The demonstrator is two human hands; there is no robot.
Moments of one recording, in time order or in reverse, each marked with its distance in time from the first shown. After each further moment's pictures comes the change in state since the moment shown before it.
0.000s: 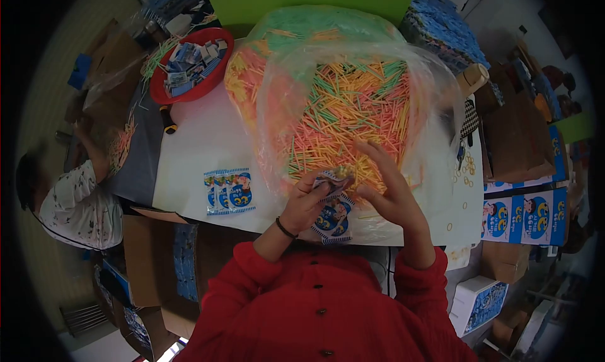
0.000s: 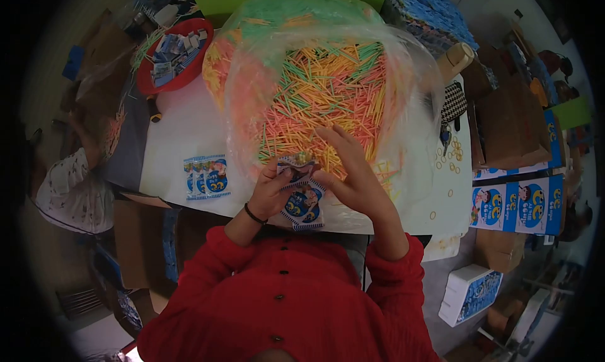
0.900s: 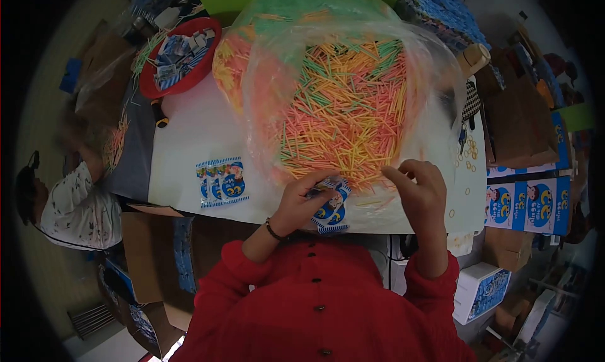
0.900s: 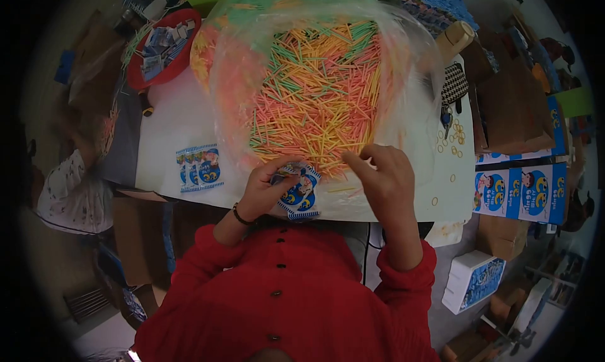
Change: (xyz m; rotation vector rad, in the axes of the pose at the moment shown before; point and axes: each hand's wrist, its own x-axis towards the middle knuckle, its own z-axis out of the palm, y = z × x) left_hand -0.014 0.002 0.003 0.880 -0.026 0.121; right_hand -0.044 -0.013 -0.027 -0.714 0.265 0.016
